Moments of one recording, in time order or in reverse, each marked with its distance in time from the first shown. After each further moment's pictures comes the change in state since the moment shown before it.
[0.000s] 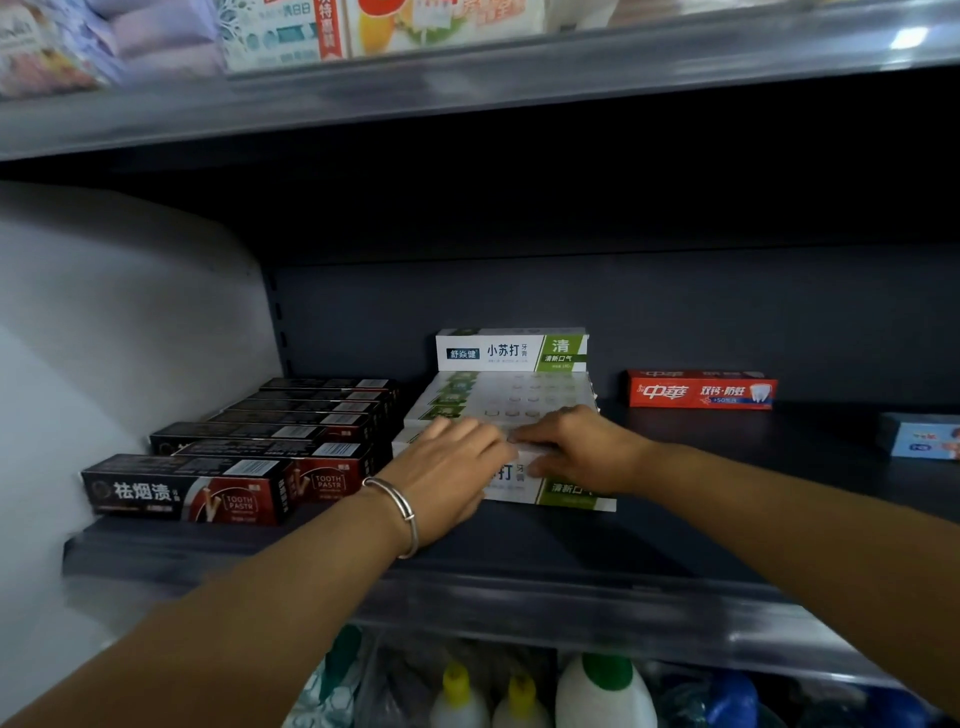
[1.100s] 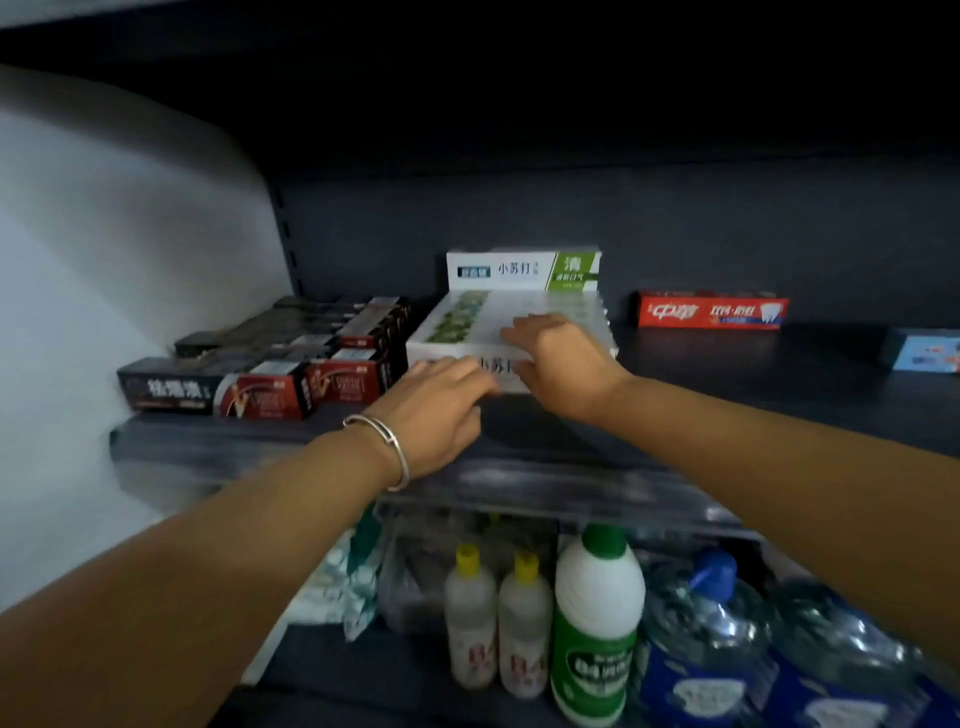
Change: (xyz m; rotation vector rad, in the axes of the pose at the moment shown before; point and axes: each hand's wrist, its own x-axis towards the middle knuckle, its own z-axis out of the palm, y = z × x) left_hand -0.039 0.013 -0.003 -0.254 -0.035 -0.156; right_hand -0.011 -0.050 0.021 -0.256 0.247 0.058
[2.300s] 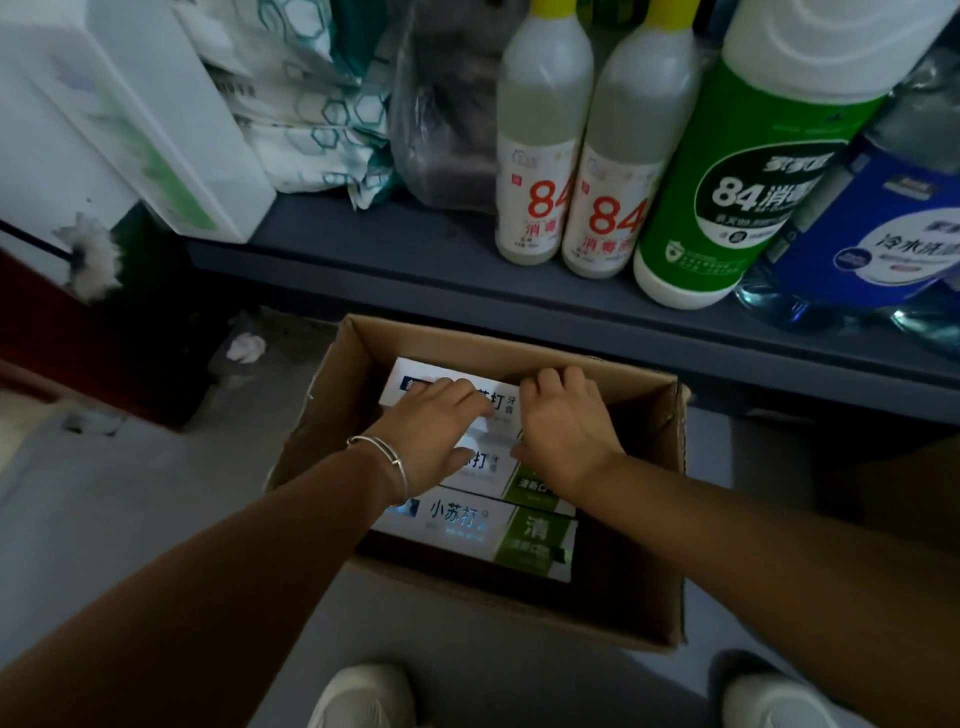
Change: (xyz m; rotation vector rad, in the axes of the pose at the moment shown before) left_hand -0.301 0.107 0.302 -0.350 -0.628 -0.212; right_hand -0.296 -0.139 0.341 0.017 -0.647 0.100
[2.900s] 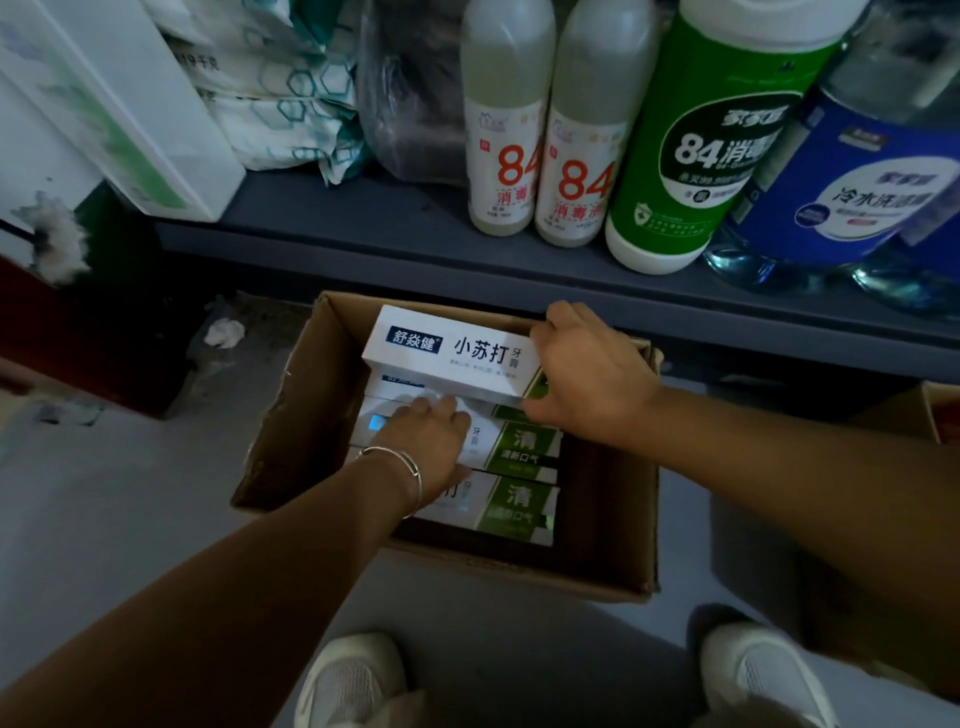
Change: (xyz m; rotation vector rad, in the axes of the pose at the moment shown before) left_hand -0.006 0.028 0.028 0.257 -0.254 -0.157; right_hand -0.021 0.028 -0.054 0.085 0.028 -0.076
